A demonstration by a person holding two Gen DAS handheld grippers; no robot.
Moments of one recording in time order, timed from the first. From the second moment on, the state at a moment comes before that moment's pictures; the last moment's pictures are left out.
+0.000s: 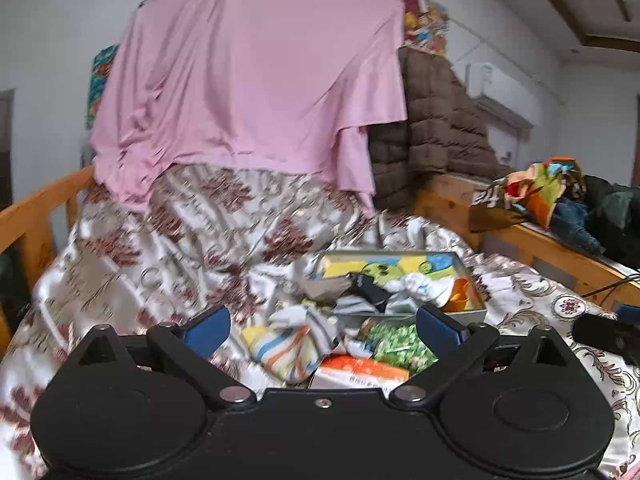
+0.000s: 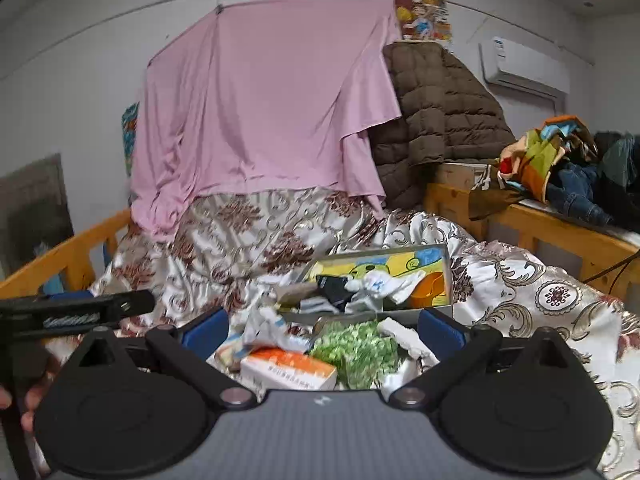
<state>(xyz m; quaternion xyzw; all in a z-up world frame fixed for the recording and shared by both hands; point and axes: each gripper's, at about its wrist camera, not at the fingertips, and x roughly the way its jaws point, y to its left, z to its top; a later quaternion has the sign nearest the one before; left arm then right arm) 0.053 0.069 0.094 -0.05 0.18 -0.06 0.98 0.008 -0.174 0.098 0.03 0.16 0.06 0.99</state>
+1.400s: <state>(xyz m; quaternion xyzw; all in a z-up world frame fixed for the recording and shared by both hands) 0.201 0.040 0.071 0.00 0.29 -0.11 0.95 0.101 -0.151 0.109 0.04 0.28 -0.07 0.96</state>
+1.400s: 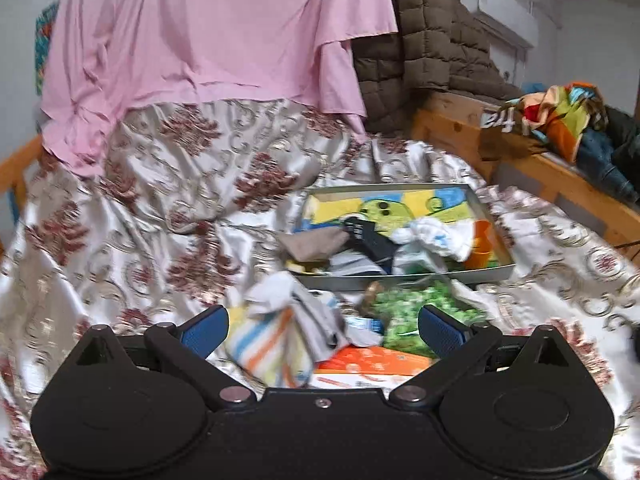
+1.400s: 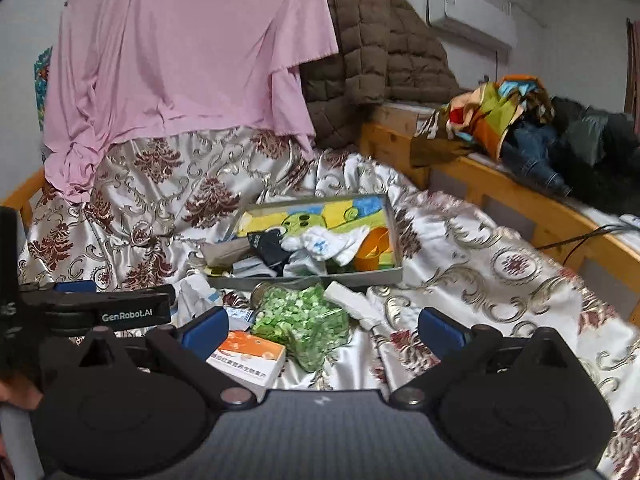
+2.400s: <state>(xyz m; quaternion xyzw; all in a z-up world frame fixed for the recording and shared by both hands) 0.266 0.075 0.057 -0.01 0.33 0.05 0.94 0.232 -0.135 0.054 -0.06 0.25 0.15 0.95</state>
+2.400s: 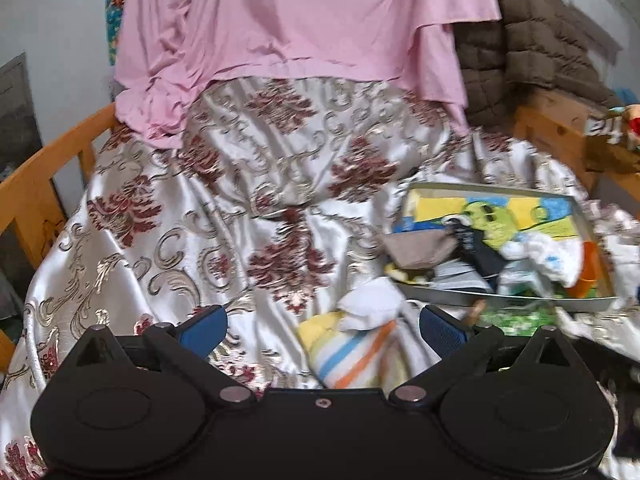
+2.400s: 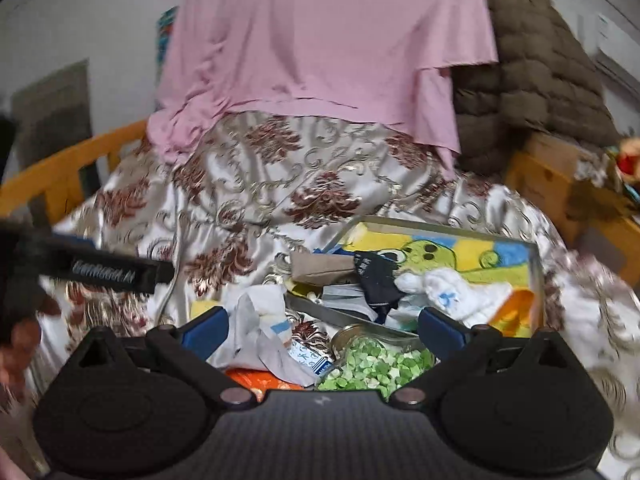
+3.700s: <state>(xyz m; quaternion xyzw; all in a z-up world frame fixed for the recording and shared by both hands) 0.349 0.132 -0.065 -0.26 0.48 -0.08 0.83 0.302 -0.093 -0.033 -0.07 0.31 0.24 0.92</state>
